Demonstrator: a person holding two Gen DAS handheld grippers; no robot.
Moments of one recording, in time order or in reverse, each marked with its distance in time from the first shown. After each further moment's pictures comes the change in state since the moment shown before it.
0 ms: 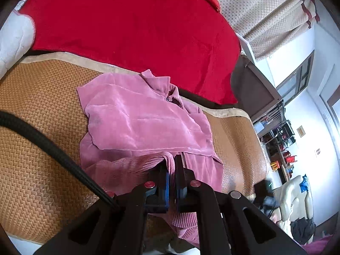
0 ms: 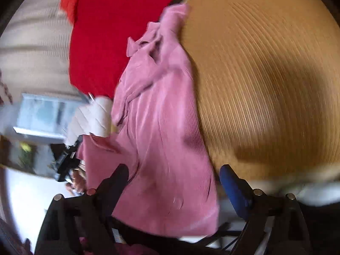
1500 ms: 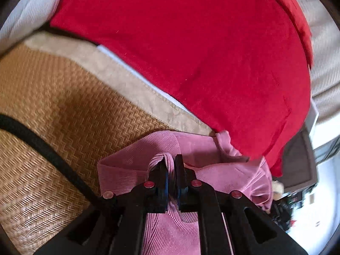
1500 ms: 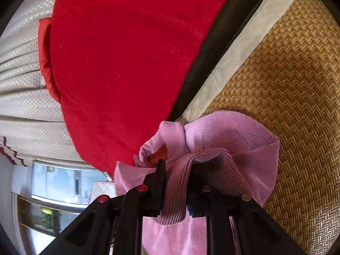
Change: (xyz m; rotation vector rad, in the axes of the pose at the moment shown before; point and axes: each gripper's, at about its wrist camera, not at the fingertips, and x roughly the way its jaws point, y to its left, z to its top) left arm 0.130 0.149 0.145 -0.417 -0.083 0.177; right arm 0.086 0.042 0.297 0.168 -0.254 0.145
